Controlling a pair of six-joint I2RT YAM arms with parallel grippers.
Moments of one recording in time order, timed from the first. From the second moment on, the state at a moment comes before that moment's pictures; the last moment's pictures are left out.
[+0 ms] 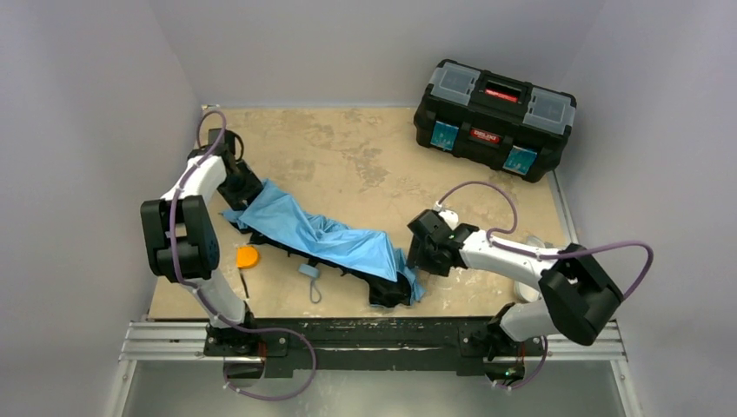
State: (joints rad) left arm 0.15 1.76 1.28 -0.75 -0.01 -0.57; right arm 0.75 1.36 0.67 -0.53 0.21 1.00
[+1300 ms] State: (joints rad) left arm -0.53 1.65 1.02 -0.40 0.08 -1.00; right arm 0.77 1.76 1.09 -0.42 0.04 1.12
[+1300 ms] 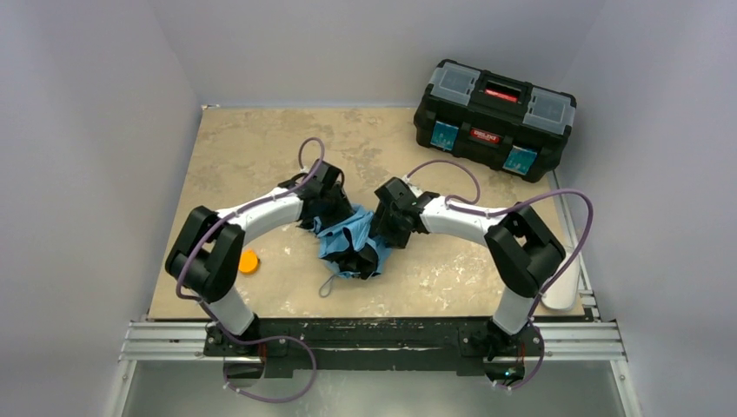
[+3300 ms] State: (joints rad) left arm -0.96 2.13 1.78 -0.63 -0.04 -0.36; right arm 0.41 0.96 1.22 -0.71 0.48 0.72
